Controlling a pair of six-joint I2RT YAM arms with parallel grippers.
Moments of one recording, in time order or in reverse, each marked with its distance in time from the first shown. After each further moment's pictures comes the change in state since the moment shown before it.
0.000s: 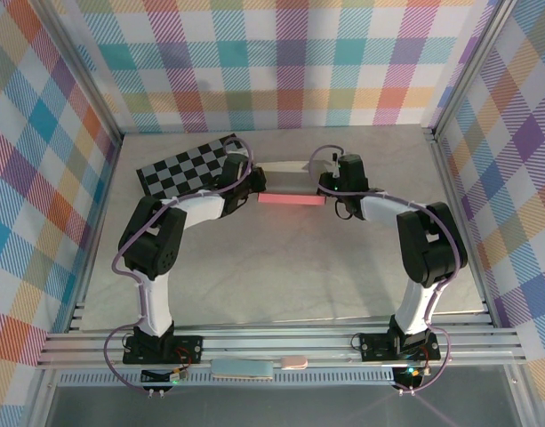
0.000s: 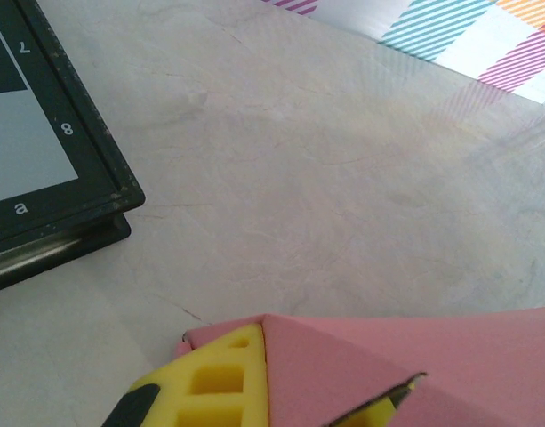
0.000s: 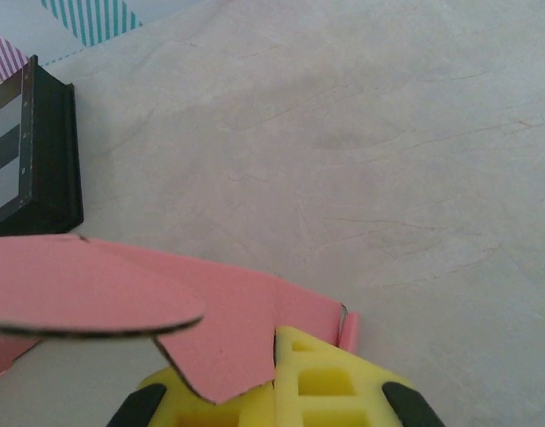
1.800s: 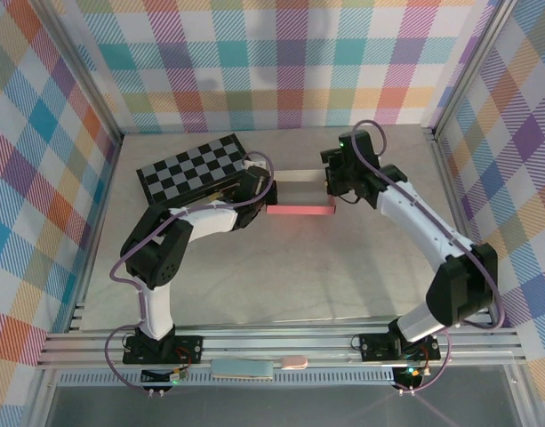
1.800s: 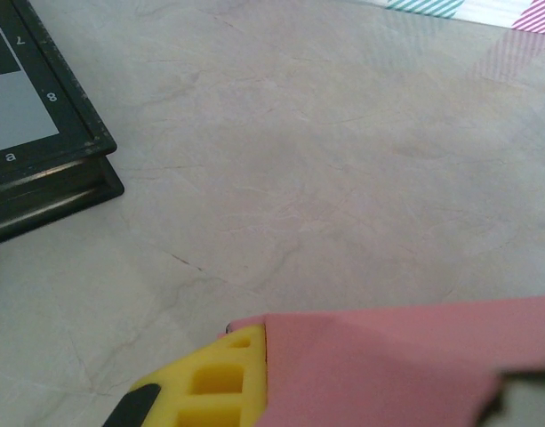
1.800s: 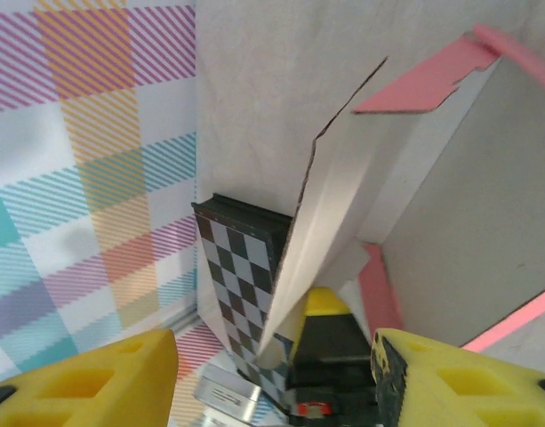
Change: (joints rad) left arm -0.151 -0.050 -0.058 -0.032 -0.269 0.090; right arm 0.093 -0.269 0.312 -0.670 0.089 1.255
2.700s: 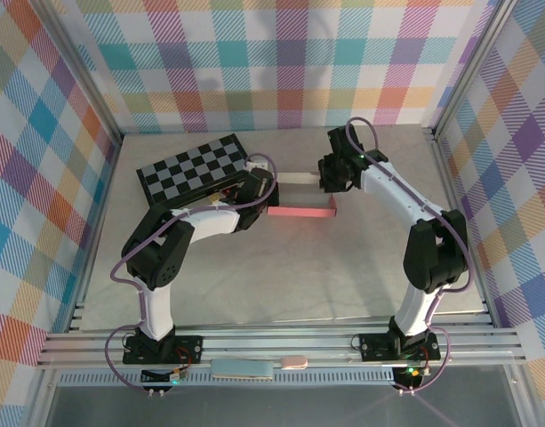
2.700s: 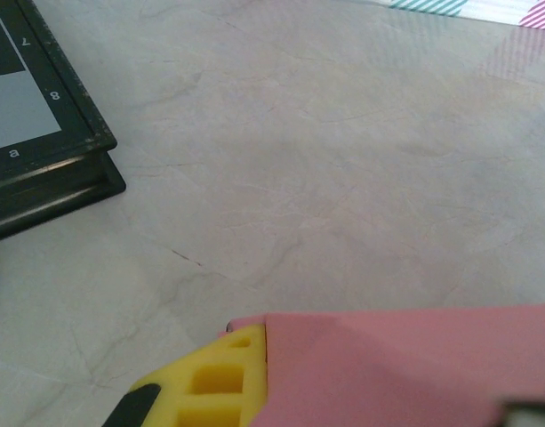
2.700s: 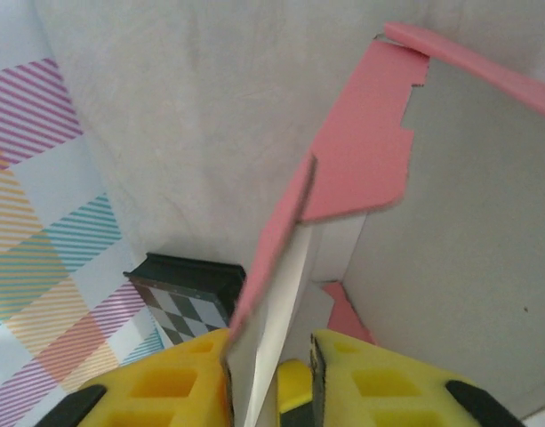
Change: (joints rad) left arm -0.022 0.000 0.000 -0.007 -0.039 0.000; right arm -0.039 0.231 0.123 -0.120 -0.074 0.135
